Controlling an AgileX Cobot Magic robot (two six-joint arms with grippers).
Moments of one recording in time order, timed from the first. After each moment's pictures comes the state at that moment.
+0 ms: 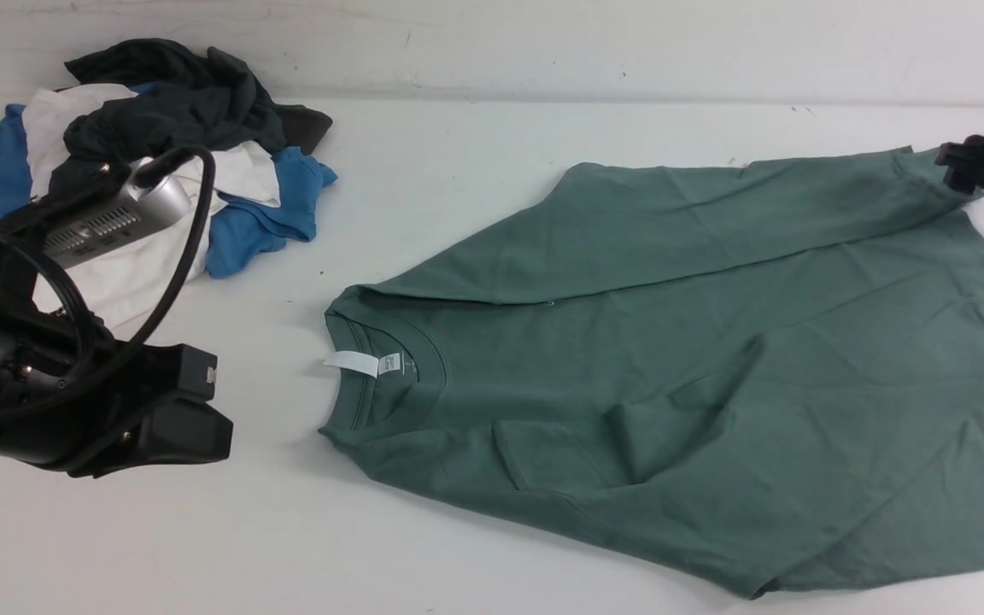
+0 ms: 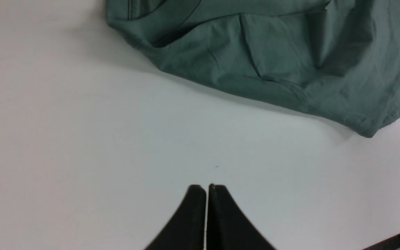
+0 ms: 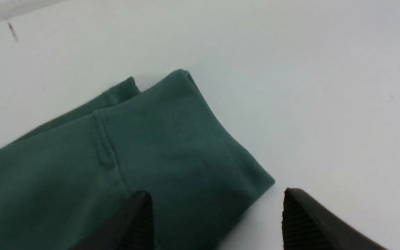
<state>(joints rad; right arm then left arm) -0.29 2.71 -2.45 0.23 0.55 -0.08 -0.01 1.18 -0.87 -0.65 1.00 0.26</state>
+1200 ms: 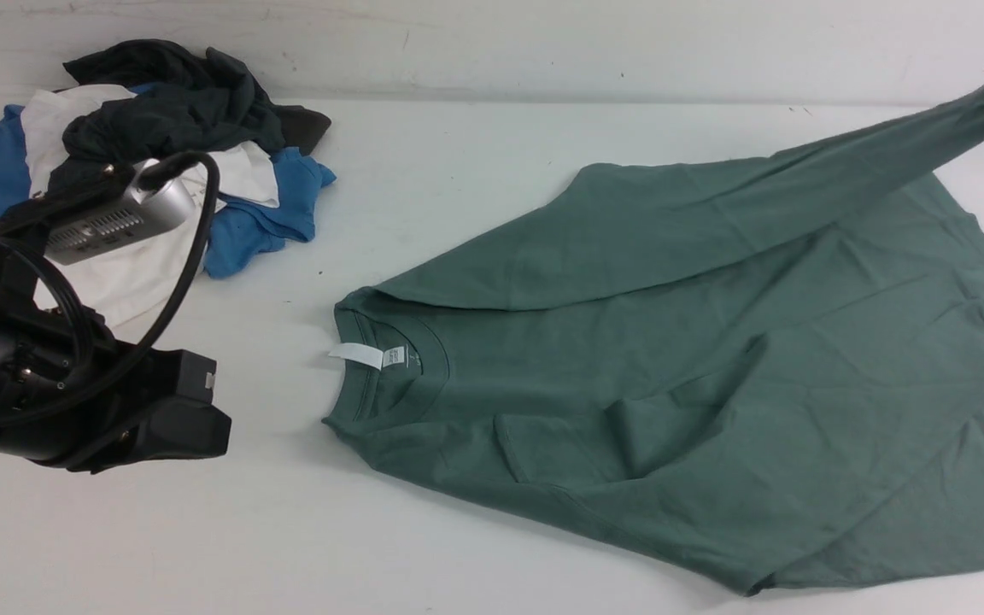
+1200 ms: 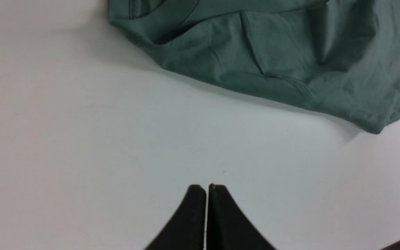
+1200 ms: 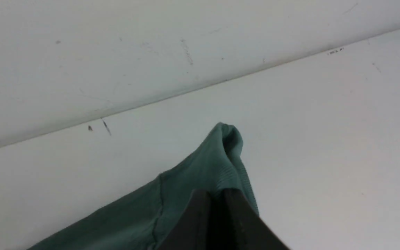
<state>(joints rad) -0.33 2.51 -2.52 0.34 0.78 -0.16 -0.01 1.18 -0.87 -0.64 0.97 0.30</state>
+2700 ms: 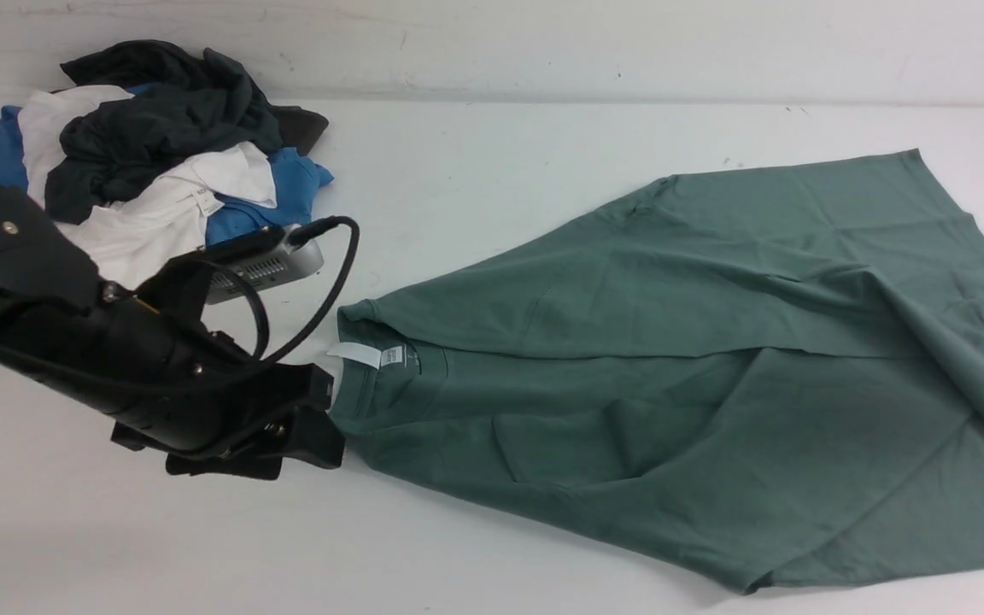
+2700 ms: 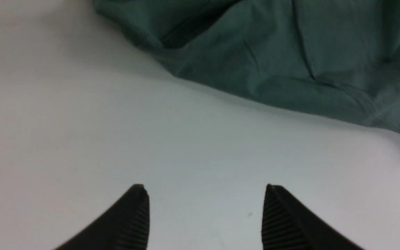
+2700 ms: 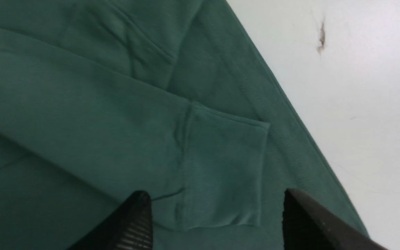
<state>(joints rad) -0.34 1.88 -1.63 0.03 1.23 0.09 -0.15 1.57 -0.96 -0.64 0.83 0.27</state>
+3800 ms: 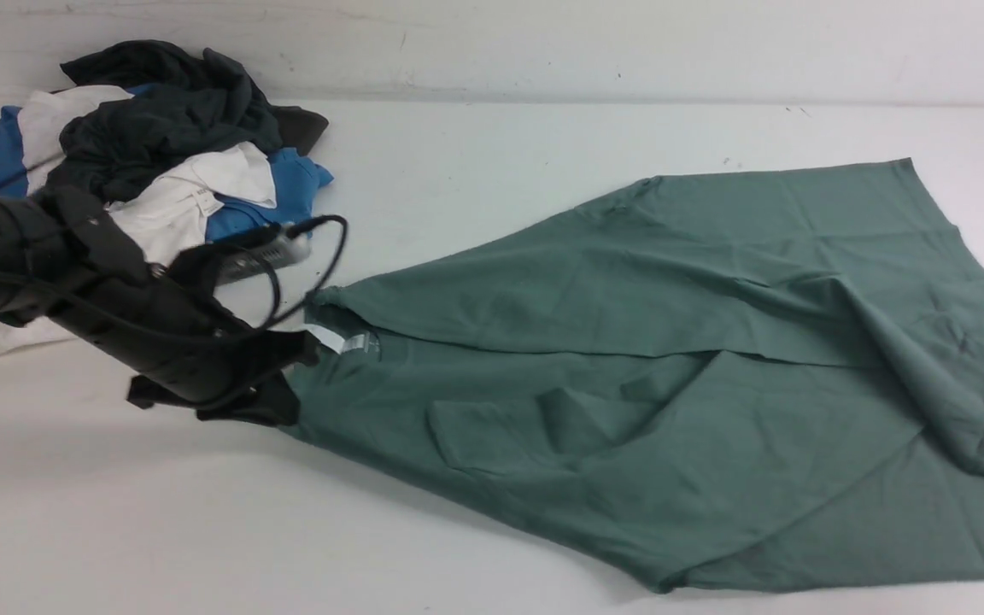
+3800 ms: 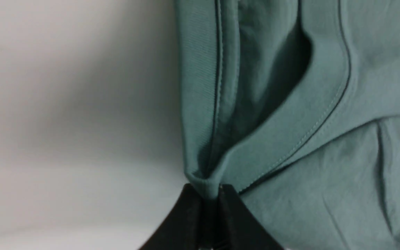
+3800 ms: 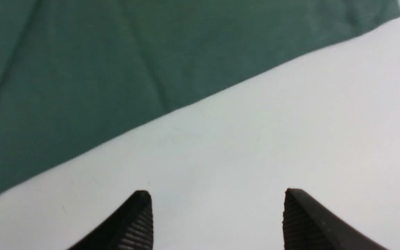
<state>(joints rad) -0.34 1.41 -0.92 0.14 1.22 0.02 0.01 1.84 -1.13 -0.62 0.71 0.34</state>
